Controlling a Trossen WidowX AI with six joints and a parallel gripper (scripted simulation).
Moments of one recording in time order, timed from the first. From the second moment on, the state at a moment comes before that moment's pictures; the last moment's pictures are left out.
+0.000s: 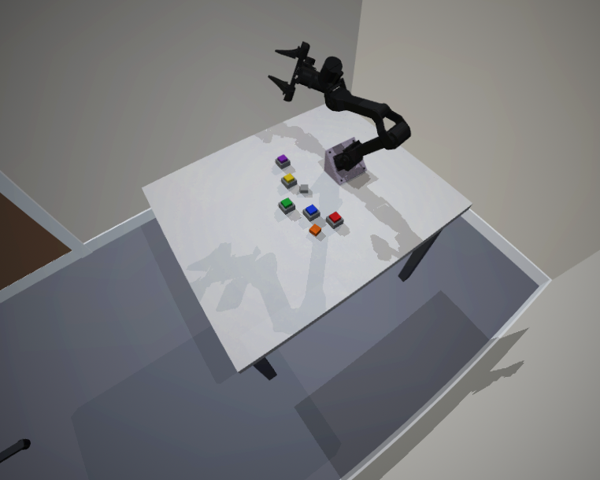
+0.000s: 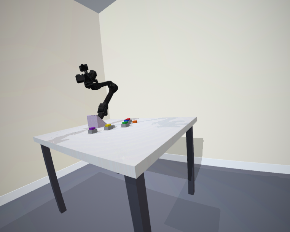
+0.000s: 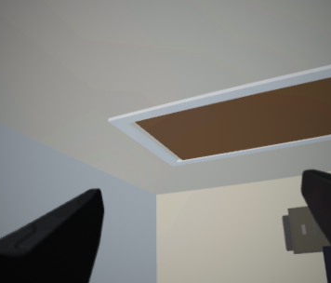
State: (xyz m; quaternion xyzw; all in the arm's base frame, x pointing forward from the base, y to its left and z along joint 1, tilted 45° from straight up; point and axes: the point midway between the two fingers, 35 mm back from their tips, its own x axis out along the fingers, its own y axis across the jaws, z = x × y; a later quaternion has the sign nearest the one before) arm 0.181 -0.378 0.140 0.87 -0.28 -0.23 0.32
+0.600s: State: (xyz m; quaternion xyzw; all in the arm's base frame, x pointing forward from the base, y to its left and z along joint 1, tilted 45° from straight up) arm 0.288 -0.249 0.120 0.80 0.10 -0.28 0.53
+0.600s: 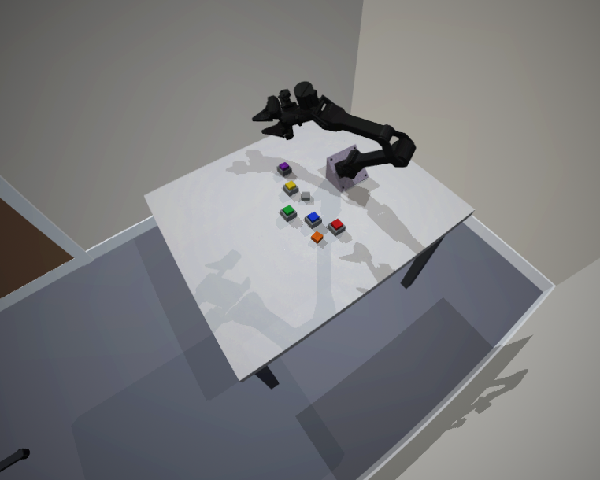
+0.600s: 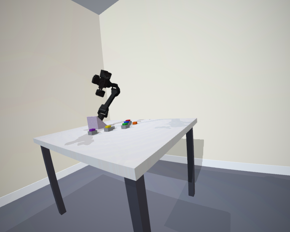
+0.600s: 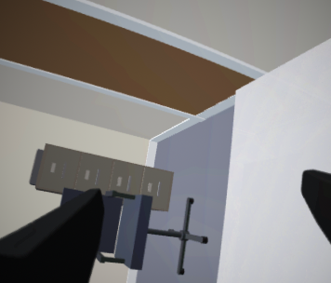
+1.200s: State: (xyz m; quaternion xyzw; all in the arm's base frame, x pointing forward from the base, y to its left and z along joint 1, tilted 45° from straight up) arm 0.286 -0.052 0.141 0.54 0.49 -0.06 0.69
